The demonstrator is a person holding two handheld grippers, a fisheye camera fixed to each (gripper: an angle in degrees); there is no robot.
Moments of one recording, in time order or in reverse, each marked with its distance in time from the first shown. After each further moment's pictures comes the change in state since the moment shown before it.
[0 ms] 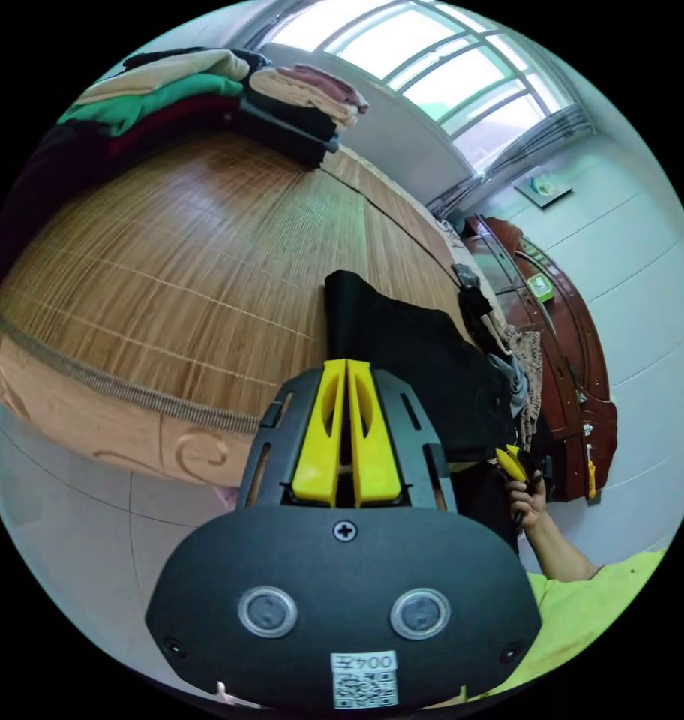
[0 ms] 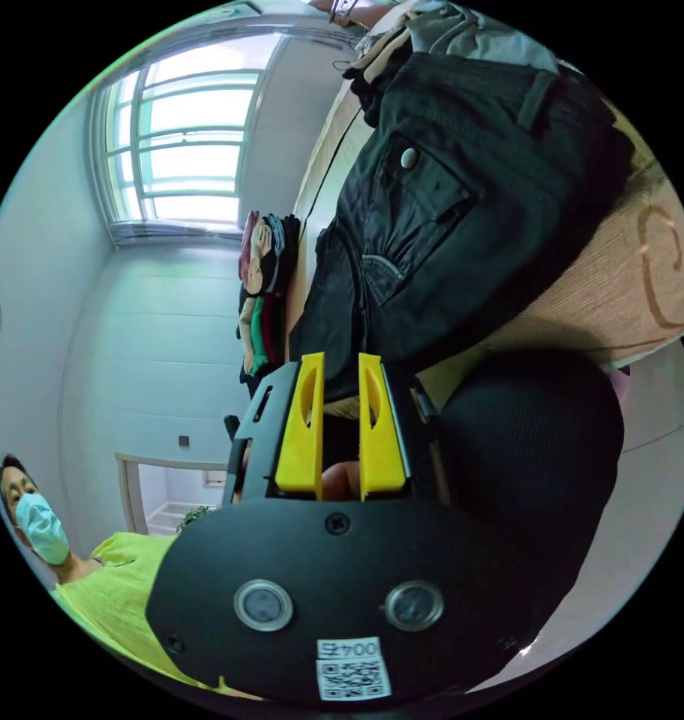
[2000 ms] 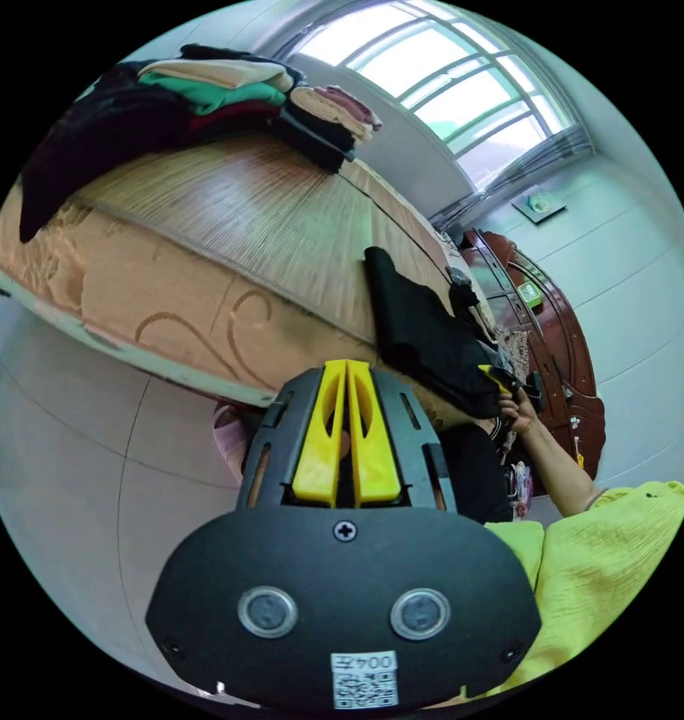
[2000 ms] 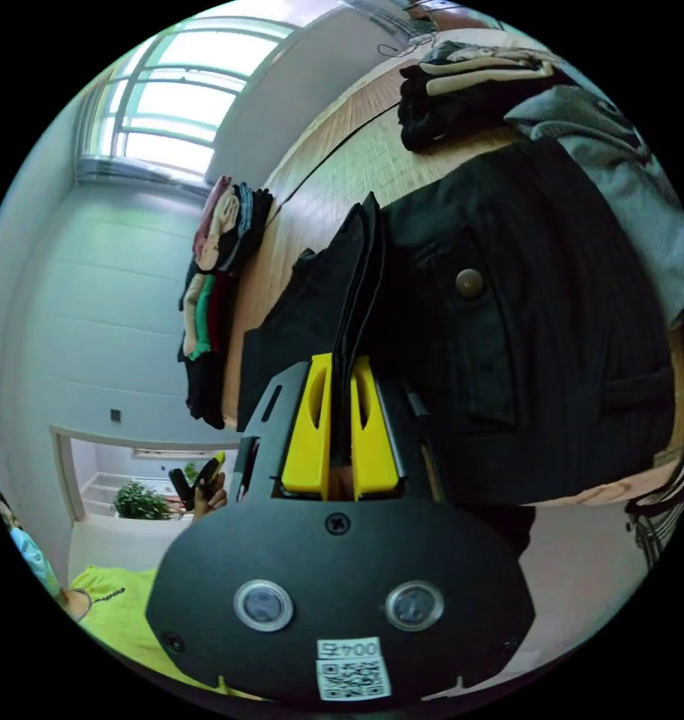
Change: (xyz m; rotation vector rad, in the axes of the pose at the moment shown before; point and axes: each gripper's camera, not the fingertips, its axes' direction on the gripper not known) left arm 0.312 0.130 -0.044 0.041 0.017 -0.061; right arm -0.063 -0.149 -0.015 -0.084 0.278 -0.138
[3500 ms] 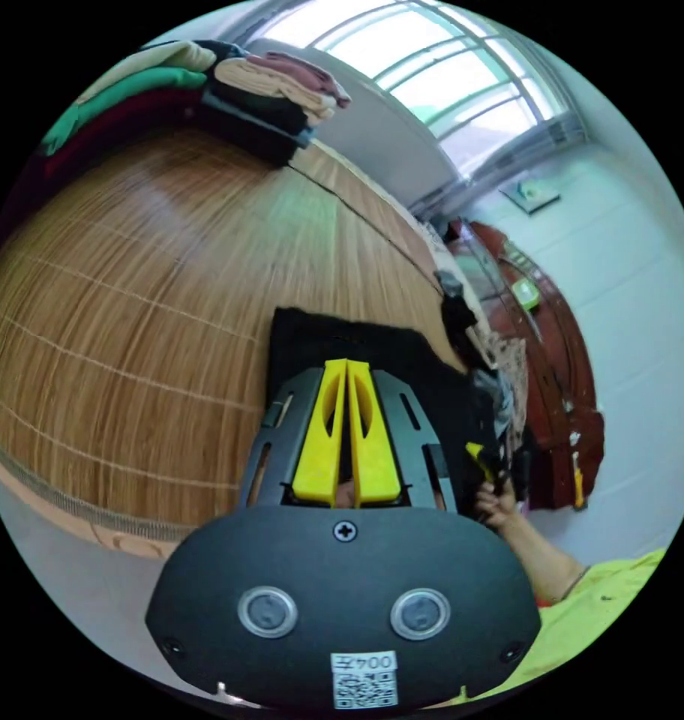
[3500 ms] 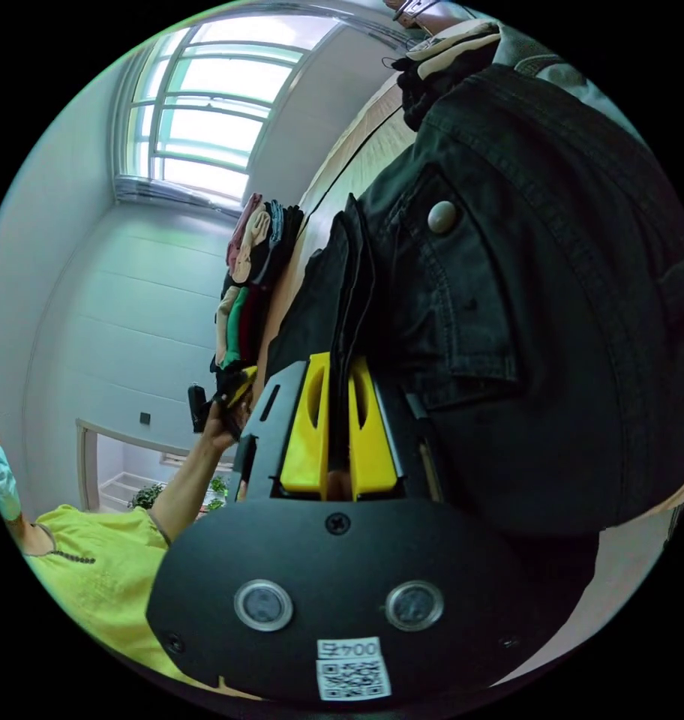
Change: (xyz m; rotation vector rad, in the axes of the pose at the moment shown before) left arm -0.121 -0.175 0.214 -0.076 0.047 0.082; right arm 0.047 0.068 0.008 0.108 -0.160 -0.032
